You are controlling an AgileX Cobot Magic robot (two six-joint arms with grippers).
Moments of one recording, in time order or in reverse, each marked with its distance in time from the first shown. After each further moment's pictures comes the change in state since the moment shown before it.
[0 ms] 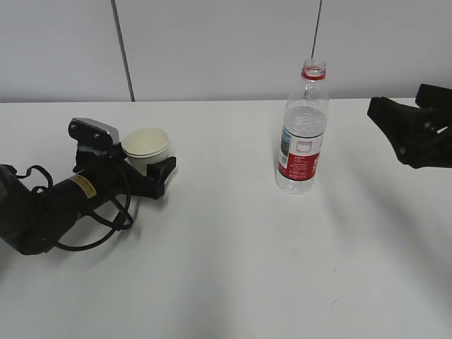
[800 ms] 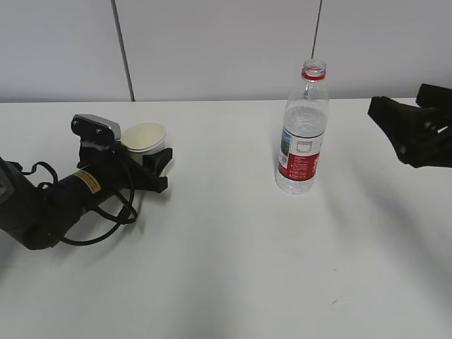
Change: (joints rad) left arm -0.002 0.023 -0.054 0.003 -0.004 -0.034; right arm 0.000 0.000 0.000 0.004 0.000 0.001
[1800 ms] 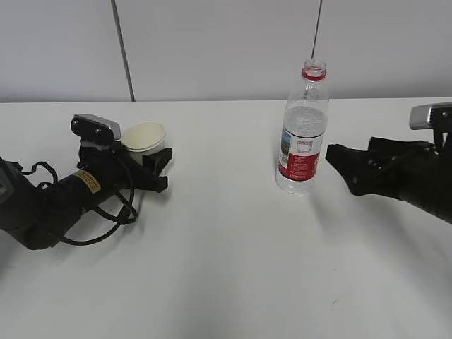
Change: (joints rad) left arm 0.000 0.000 0.000 0.001 -0.002 -0.006; right arm 0.000 0.406 -0.057 -0.009 -0.174 0.051
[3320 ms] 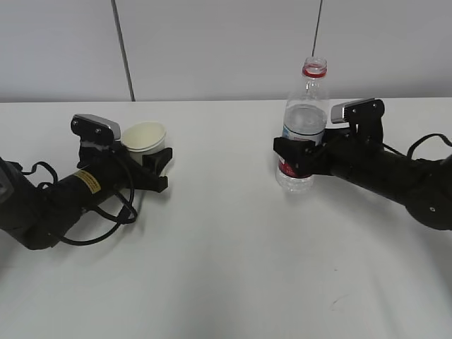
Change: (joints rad) left arm 0.000 0.000 0.000 0.000 -0.001 -0.001; right arm 0.033 0.464 -0.467 -0.137 -0.052 0.008
